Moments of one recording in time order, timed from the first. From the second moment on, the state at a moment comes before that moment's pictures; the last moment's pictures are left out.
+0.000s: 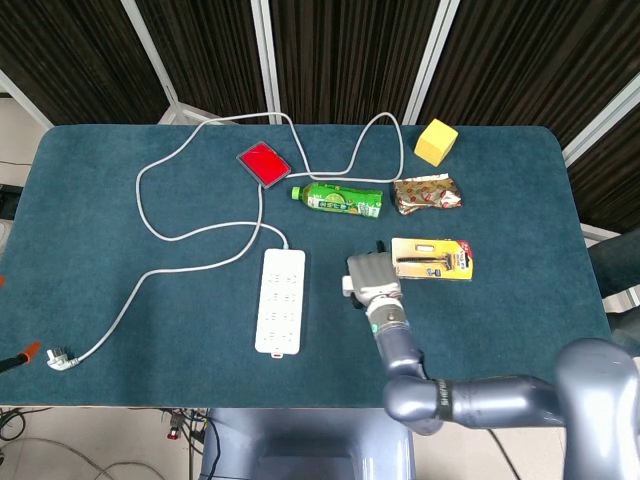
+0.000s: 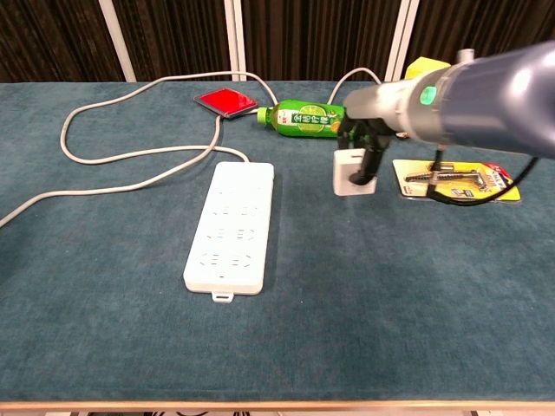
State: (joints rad) left arm -0.02 -1.08 -0.12 -1.78 1.32 1.55 0.14; right arm 1.16 -1.59 0.35 -1.76 -0.08 1.26 -1.00
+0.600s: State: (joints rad) left arm -0.02 -1.08 -0.12 -1.77 1.31 1.54 0.15; right arm 1.18 -1.73 0.39 -1.61 -0.17 1.27 -0.90
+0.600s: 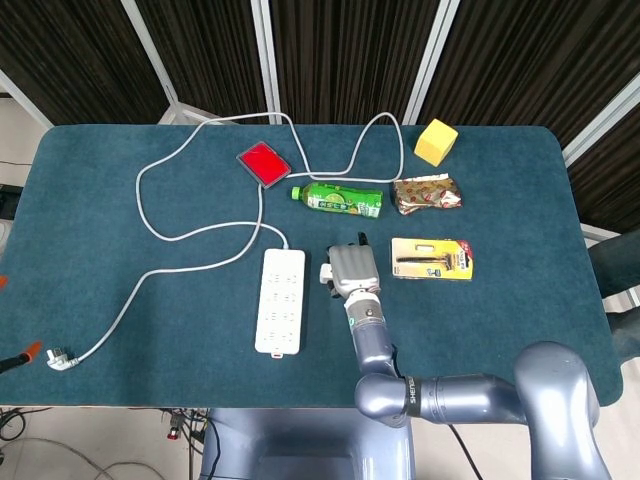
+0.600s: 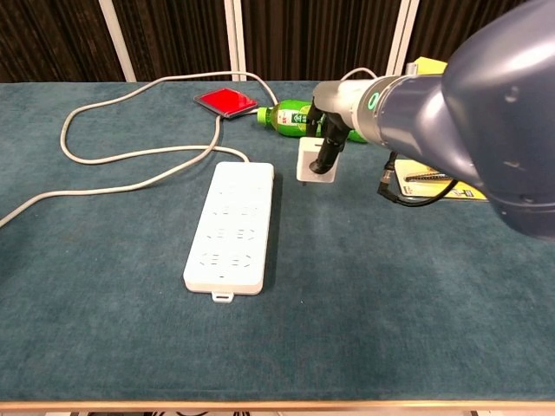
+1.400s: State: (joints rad) left arm -0.03 -1.09 -0.12 -1.77 1.30 1.54 0.15; right arm 1.25 -1.85 0.46 -1.44 -0.15 1.21 -0.94
